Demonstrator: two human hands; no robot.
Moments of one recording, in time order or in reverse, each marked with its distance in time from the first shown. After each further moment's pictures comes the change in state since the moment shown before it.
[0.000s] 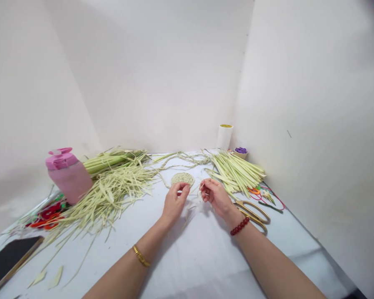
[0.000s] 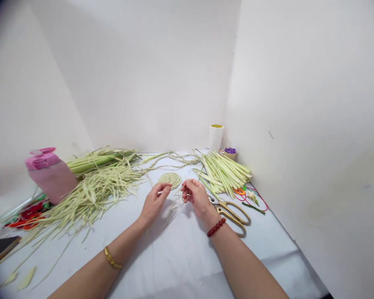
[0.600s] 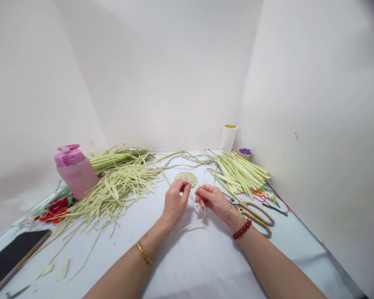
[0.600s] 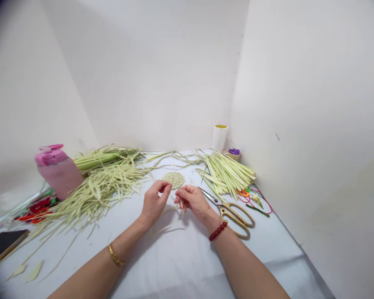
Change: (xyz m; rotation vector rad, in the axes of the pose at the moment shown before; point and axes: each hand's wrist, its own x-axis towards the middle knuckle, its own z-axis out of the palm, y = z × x) left_hand -0.001 0.001 -0.007 0.268 0.135 0.275; right_hand -0.008 0.005 0.011 -0.137 -0.207 0.131
